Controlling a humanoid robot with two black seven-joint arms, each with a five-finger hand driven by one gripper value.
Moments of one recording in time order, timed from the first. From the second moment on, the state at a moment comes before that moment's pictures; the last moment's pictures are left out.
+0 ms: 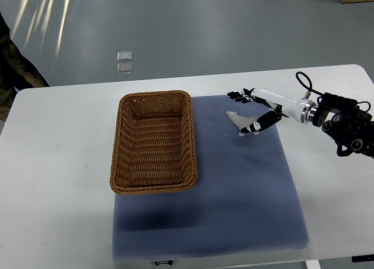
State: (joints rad) left arm -0.07 0.00 -0.15 -0.15 0.05 -0.01 0.06; right arm 0.87 -0.30 0.32 0.51 -1.11 0.26 0.61
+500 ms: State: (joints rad) left arm -0.07 0.00 -0.15 -0.15 0.05 -0.01 0.06; right arm 0.87 -0.34 0.25 0.50 -1.12 0.23 0.61
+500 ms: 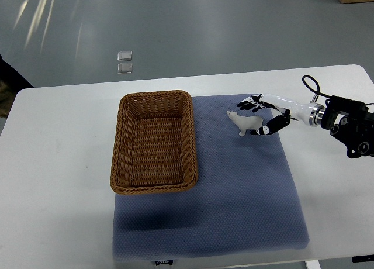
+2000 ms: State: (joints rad) left arm -0.08 0.00 -0.16 -0.15 0.05 -0.01 0.06; right arm 1.04 -0.26 0.21 0.51 -1.12 0.14 0.61
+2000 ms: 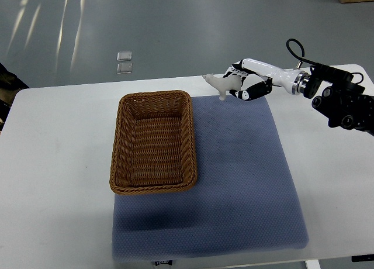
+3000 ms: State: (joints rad) left arm -0.08 0.00 -0.16 -0.17 0.05 -0.01 0.06; right arm 1.13 -0.03 0.04 0.50 -1.14 0.09 0.61
